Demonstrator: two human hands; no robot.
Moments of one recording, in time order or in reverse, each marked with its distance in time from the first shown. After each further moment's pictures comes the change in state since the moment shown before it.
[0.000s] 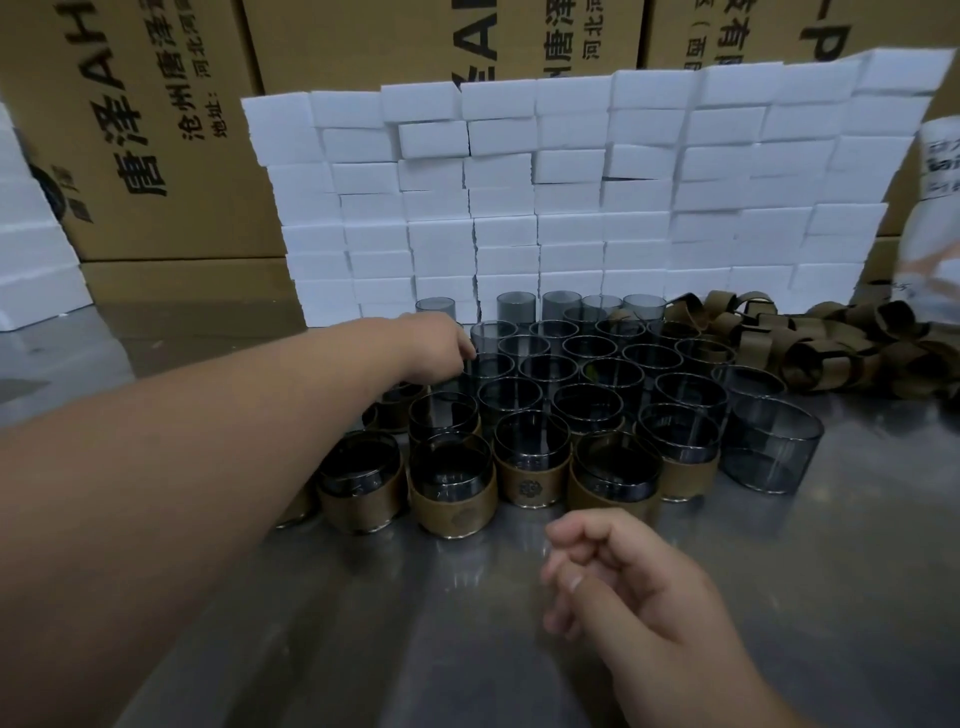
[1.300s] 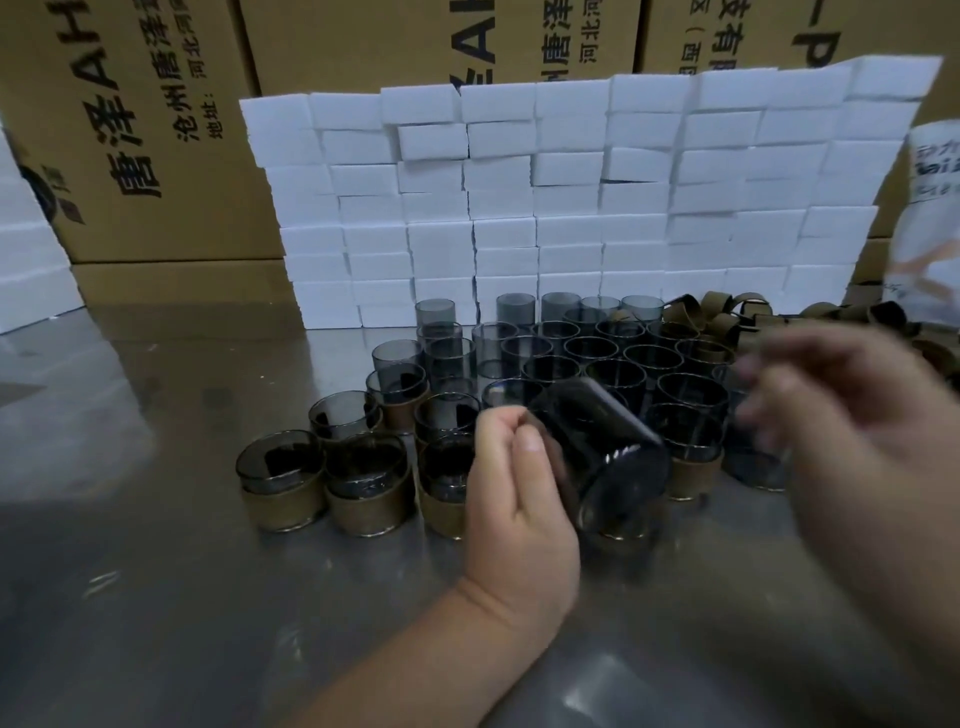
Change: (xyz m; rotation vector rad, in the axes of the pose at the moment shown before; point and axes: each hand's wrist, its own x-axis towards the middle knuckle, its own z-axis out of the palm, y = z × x) left_hand -0.122 0.100 0.094 -1.351 0.922 0.225; right_hand 0.044 -0.049 -0.066 -0.315 0.420 -0.463
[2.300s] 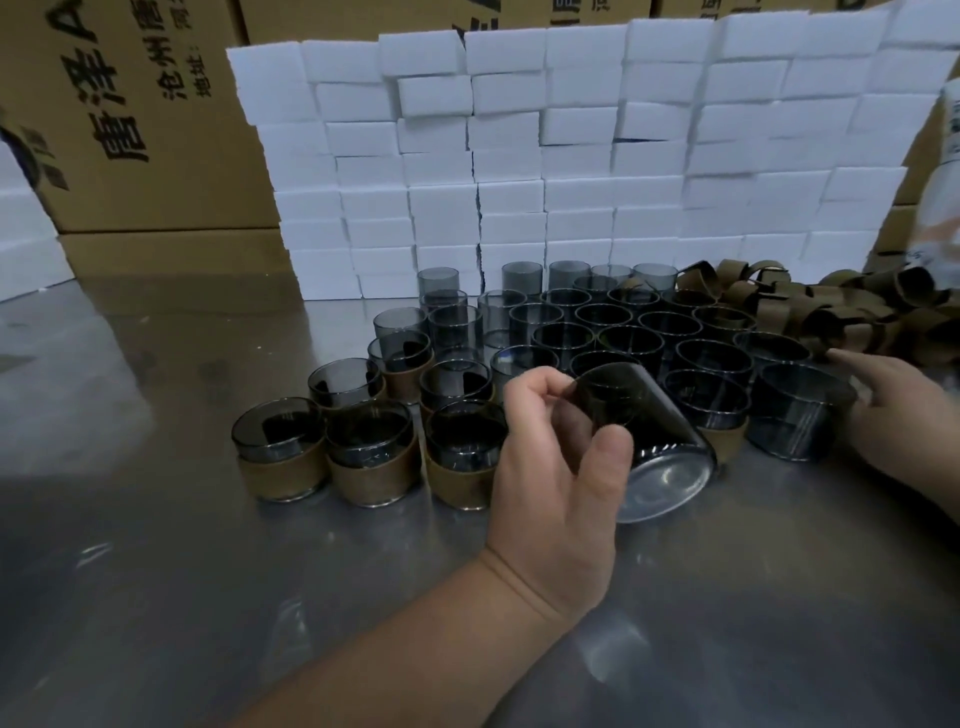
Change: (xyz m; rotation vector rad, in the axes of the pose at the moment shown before) left_hand -0.002 -0.003 -0.003 -0.083 -0.252 0.029; right_hand 0.039 0.200 -0.090 -0.974 -0.287 0.450
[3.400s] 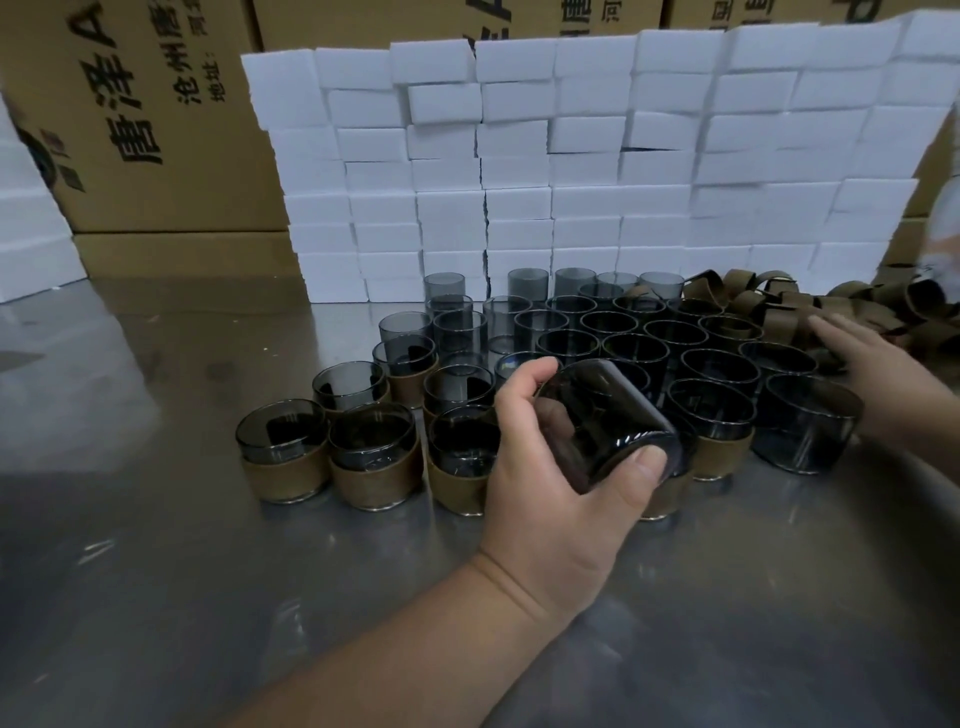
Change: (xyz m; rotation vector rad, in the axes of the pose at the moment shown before) left_hand 0.001 -0.003 -0.001 0.007 0.030 -0.127; right_hand 0.030 -0.025 -0.019 -0.070 -0.161 -0.189
